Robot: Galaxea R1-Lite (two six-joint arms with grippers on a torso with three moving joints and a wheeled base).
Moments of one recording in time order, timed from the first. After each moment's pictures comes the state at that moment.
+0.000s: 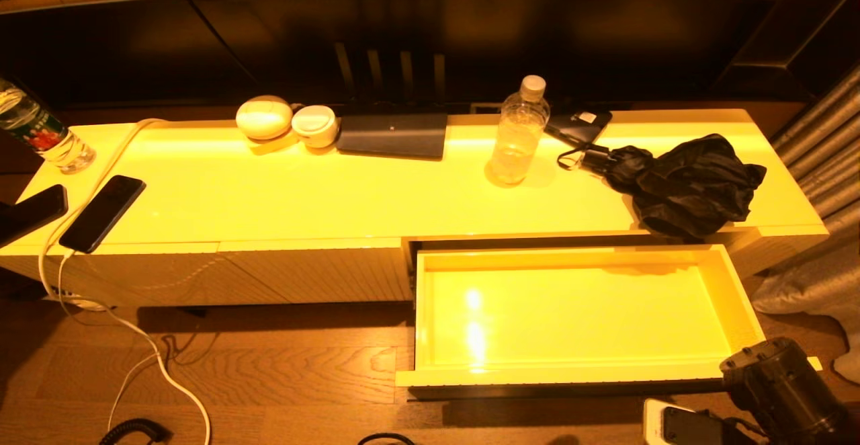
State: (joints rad) left arm 0.00 0.00 0.00 0.00 0.00 0.01; right arm 0.44 1.54 -0.34 -0.18 0.14 -0.64
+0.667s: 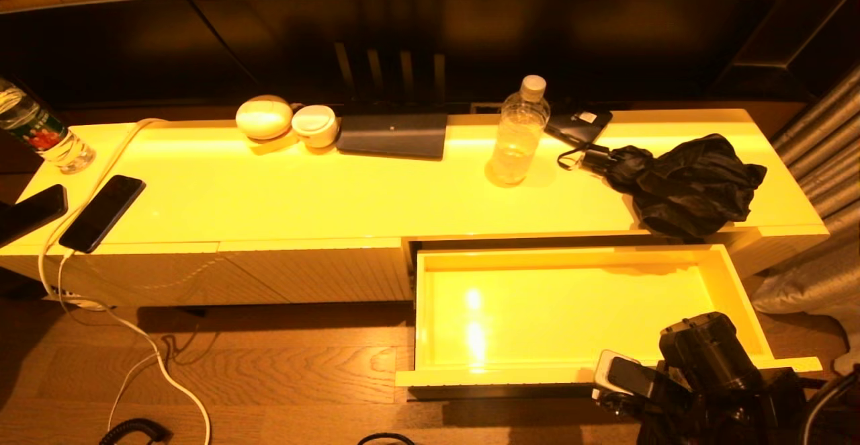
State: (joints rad) left arm 0.00 0.00 0.00 0.00 0.00 0.01; right arm 0.42 1.81 -0.40 -0.49 -0.12 -0.65
